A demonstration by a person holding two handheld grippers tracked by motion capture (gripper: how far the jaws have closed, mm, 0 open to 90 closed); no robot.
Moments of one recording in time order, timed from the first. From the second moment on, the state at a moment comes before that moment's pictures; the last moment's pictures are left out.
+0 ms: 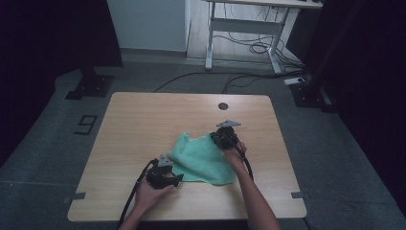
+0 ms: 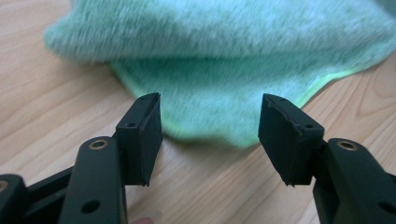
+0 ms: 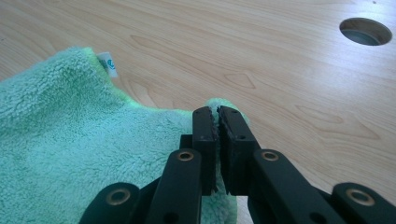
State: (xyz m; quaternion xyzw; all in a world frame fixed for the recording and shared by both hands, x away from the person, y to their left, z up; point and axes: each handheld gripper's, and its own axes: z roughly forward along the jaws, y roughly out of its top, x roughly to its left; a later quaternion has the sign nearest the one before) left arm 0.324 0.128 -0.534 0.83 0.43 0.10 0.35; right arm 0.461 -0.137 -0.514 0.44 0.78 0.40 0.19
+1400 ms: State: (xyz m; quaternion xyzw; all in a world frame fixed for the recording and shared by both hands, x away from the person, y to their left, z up) left arm 0.286 0.170 -0.526 0.81 0.42 0.09 0.40; right arm 0.470 -0.180 -0.519 0.48 0.75 0.42 0.19
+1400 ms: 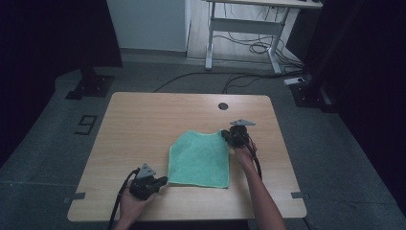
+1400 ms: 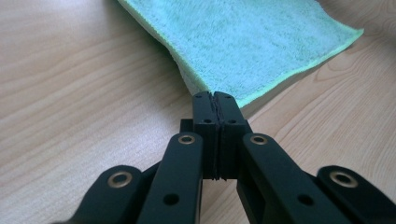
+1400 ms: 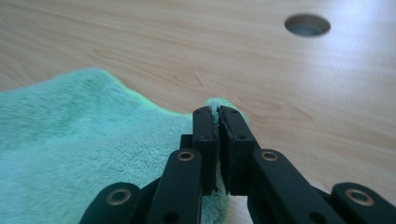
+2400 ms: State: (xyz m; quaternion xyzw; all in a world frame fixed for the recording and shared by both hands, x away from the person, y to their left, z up) left arm 0.375 0.131 -0.530 0.82 0.43 0.14 0.36; right arm 0.357 -0.164 -0.536 0.43 0.78 0.43 0.15
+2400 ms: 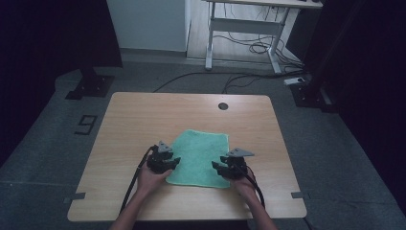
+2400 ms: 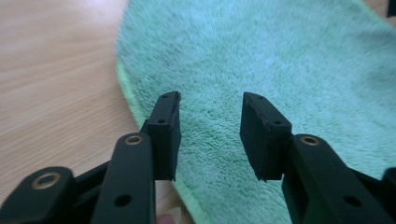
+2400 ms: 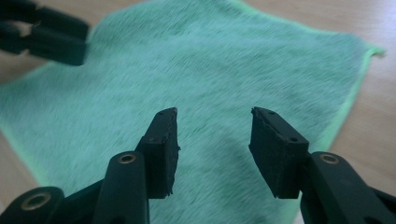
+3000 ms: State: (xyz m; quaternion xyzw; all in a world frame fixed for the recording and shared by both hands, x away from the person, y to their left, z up) left arm 0.336 0.126 -0.542 0.82 0.41 0.14 0.36; right arm 0.331 -0.173 -0.553 0.41 0.80 0.42 0.14
